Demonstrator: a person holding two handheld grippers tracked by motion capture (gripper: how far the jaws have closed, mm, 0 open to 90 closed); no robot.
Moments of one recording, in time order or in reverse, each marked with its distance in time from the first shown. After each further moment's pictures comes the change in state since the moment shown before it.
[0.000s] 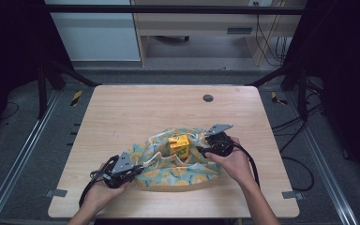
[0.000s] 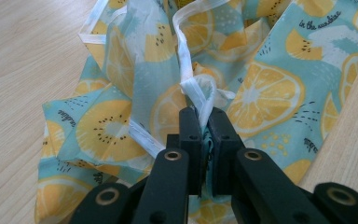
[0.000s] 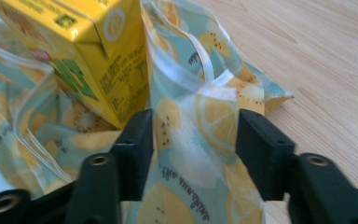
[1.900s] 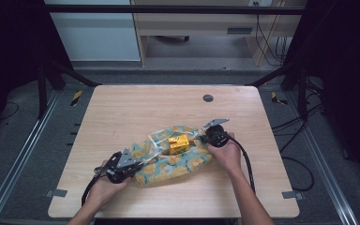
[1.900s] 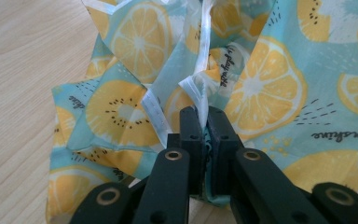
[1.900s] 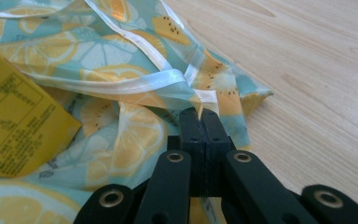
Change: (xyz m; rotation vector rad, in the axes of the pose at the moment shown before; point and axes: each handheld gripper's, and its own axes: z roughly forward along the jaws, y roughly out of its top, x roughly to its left) left arm 0.013 -0.005 0.021 0.077 0.044 -0.023; right arm -0.033 -0.005 0.053 0.021 -0.045 0.134
